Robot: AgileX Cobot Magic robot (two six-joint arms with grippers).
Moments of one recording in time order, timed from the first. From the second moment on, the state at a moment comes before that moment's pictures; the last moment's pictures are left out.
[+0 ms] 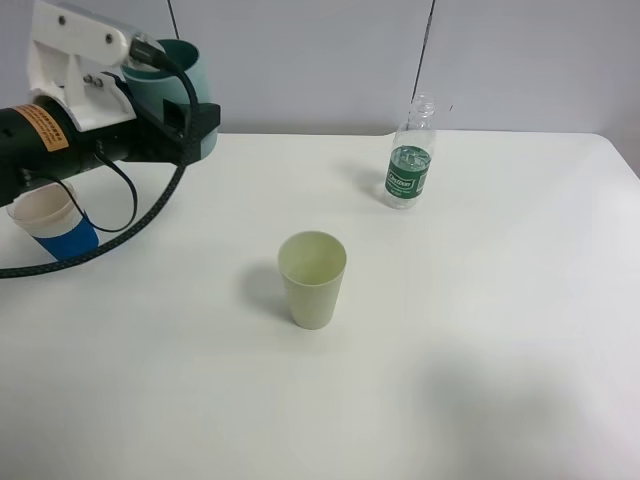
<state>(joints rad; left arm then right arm) -0.33 1.45 -0.53 0.34 -0.69 -0.23 -0.11 0.00 -0.50 -0.10 1.05 0.03</state>
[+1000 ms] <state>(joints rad) -0.14 1.84 -0.54 0.72 -1.09 -0.20 -0.11 0.00 -0.50 -0.10 1.05 0.03</state>
